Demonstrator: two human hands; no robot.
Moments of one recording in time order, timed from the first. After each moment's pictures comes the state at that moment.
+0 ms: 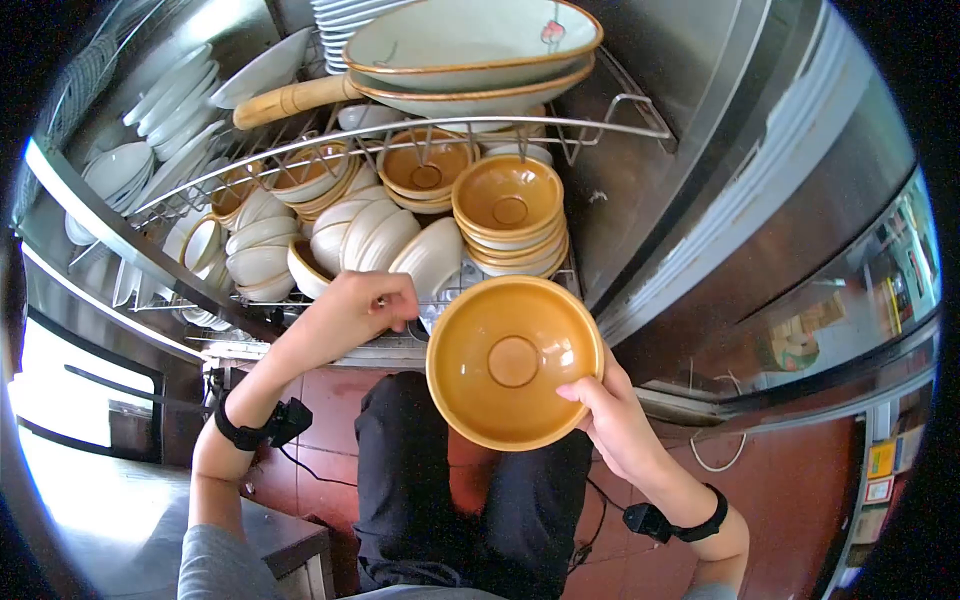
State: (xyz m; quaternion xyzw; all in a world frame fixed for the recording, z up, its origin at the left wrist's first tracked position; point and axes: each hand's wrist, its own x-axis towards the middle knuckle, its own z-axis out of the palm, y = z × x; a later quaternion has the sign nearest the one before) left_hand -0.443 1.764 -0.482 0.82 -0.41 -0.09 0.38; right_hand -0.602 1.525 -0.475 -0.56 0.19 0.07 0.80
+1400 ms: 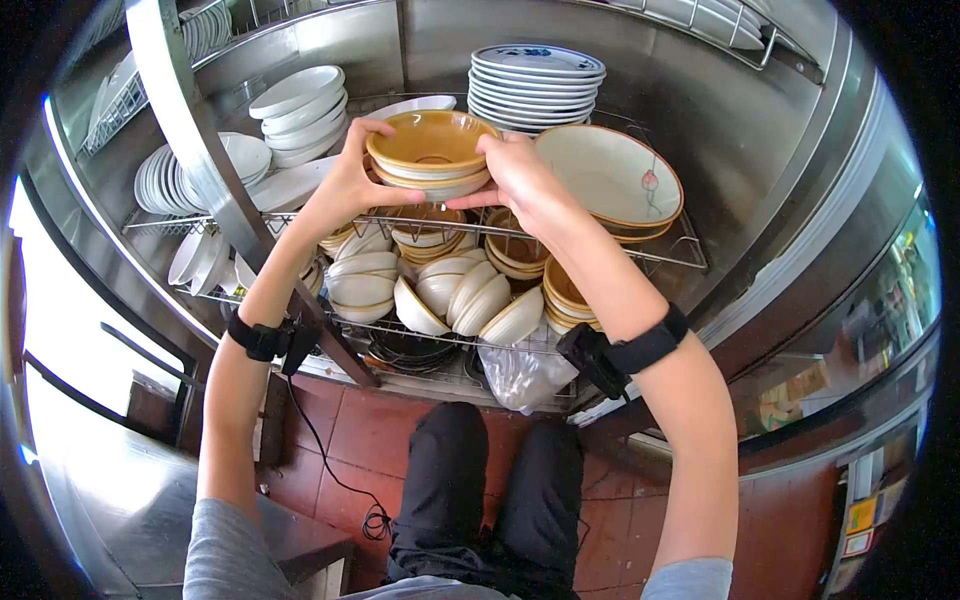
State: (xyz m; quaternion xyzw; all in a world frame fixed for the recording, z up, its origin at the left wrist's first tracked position) left_hand -0.358 1.884 -0.336 0.78 -0.36 0.13 0.49; right_hand -0.399 1.680 -0.308 -0.67 -0.09 0.01 0.73
